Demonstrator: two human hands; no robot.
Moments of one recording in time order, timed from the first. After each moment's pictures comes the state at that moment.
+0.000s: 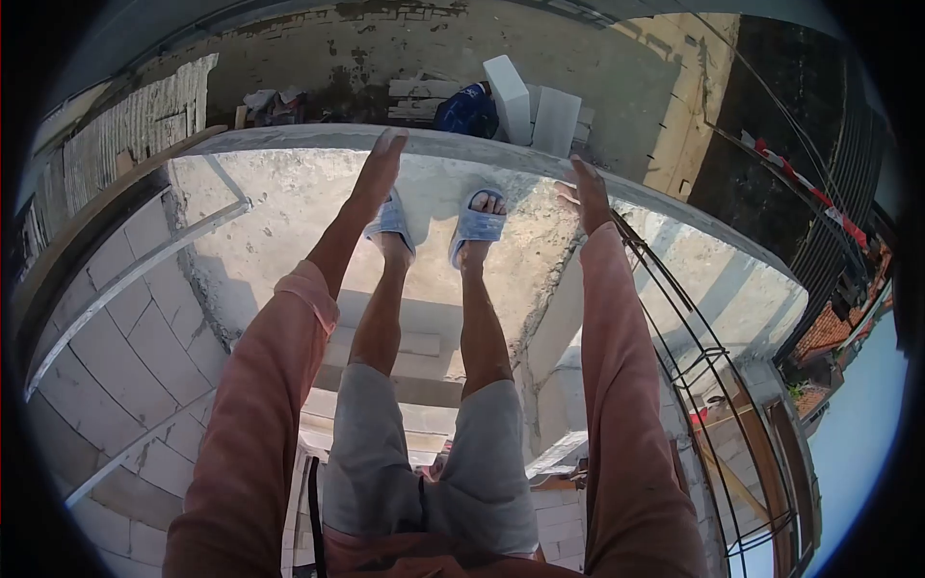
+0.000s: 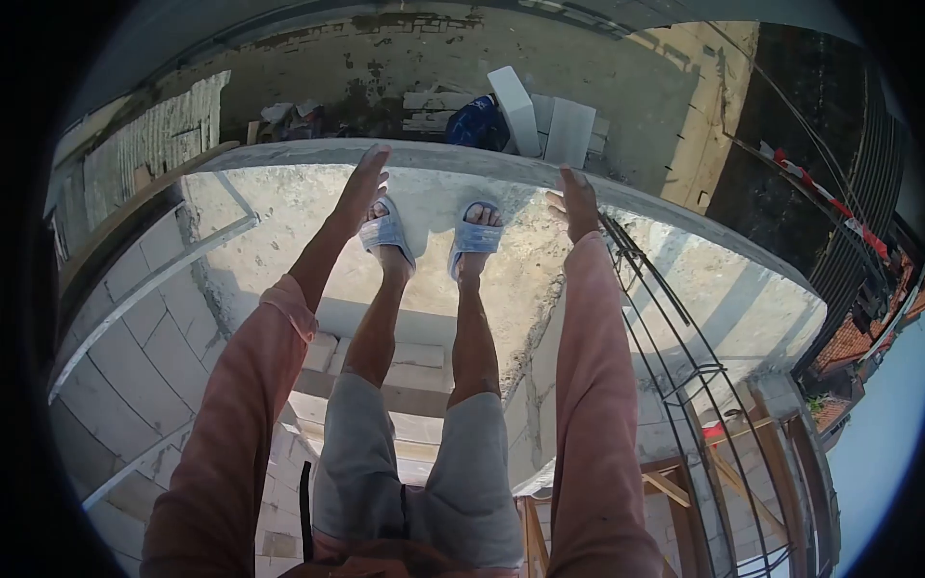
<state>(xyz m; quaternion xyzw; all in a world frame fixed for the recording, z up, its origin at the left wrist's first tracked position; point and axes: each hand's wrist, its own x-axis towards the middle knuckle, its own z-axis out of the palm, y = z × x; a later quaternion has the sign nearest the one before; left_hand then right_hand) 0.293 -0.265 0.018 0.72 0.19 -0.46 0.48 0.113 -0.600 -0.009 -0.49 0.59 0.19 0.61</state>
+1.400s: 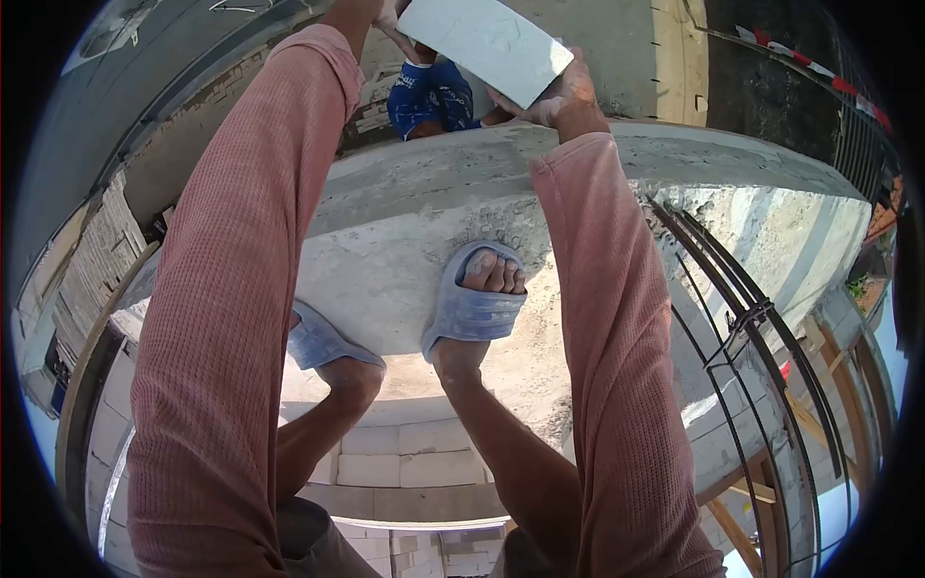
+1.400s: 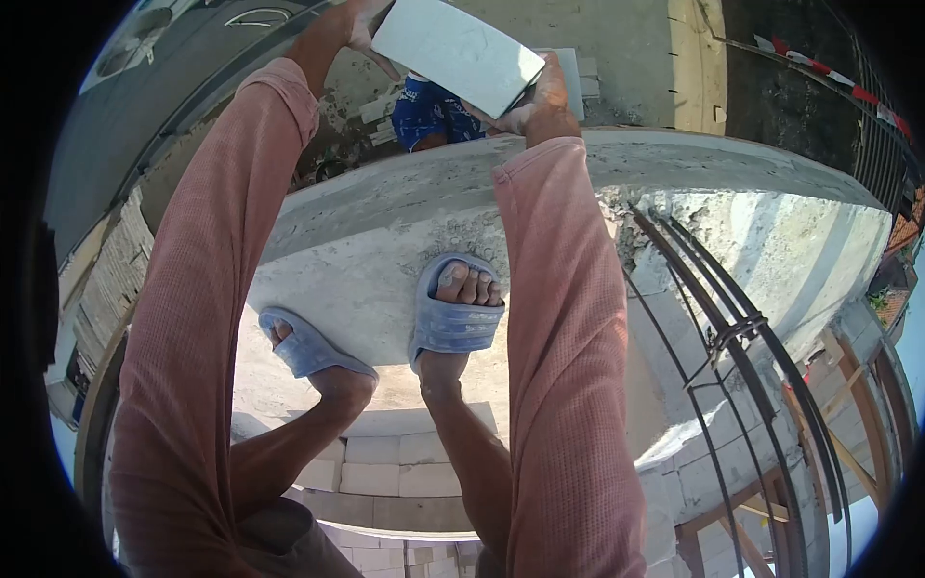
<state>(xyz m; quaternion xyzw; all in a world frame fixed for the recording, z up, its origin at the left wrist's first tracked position) 0.390 -0.561 -0.329 0.74 -0.06 -0.56 0.37 0.147 -0.660 -0.283 -0.07 0.58 -0.04 0.81</state>
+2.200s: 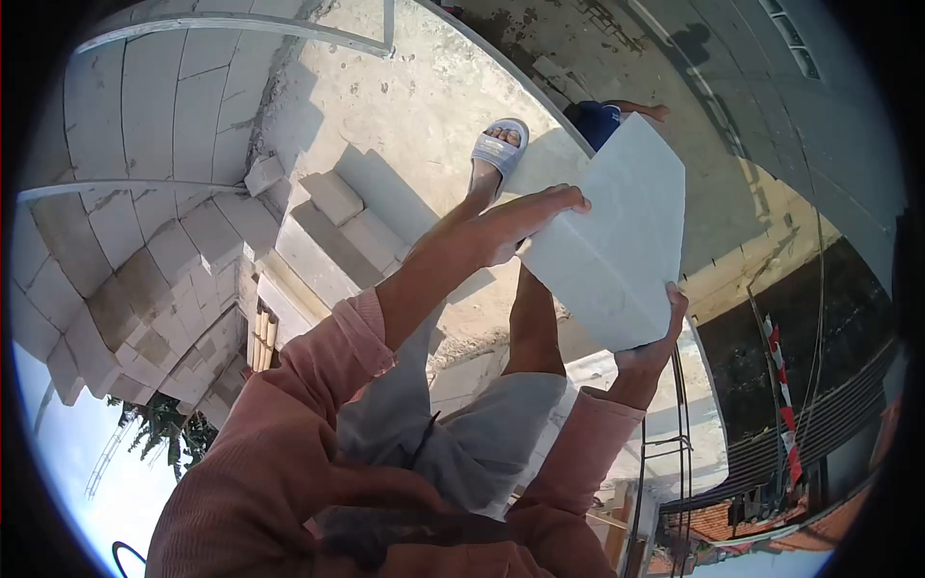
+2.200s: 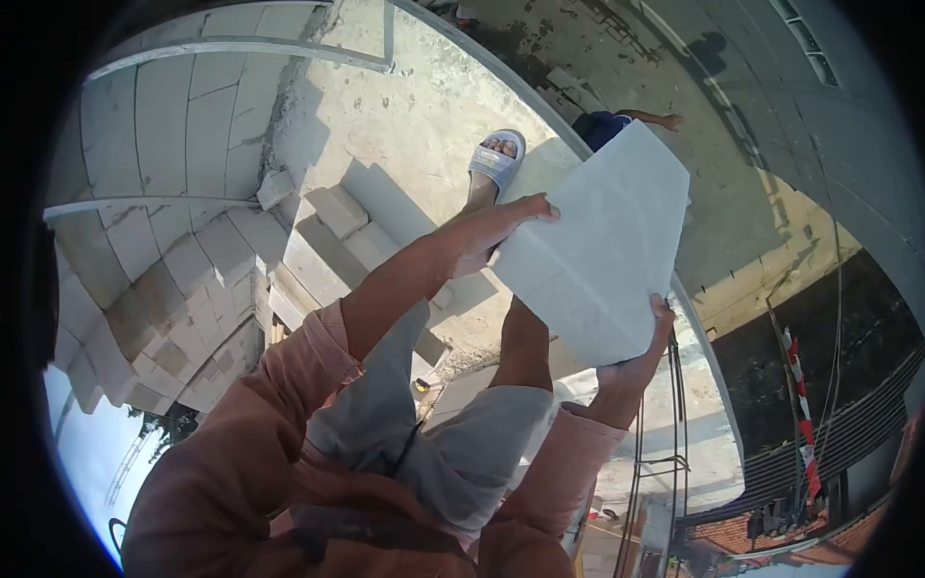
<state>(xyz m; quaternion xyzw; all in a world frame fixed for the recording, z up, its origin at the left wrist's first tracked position) 0.218 -0.257 0.244 0.43 0.36 -0.56 0.61 0.122 -0.503 0.233 -0.30 0.54 0.19 0.77</state>
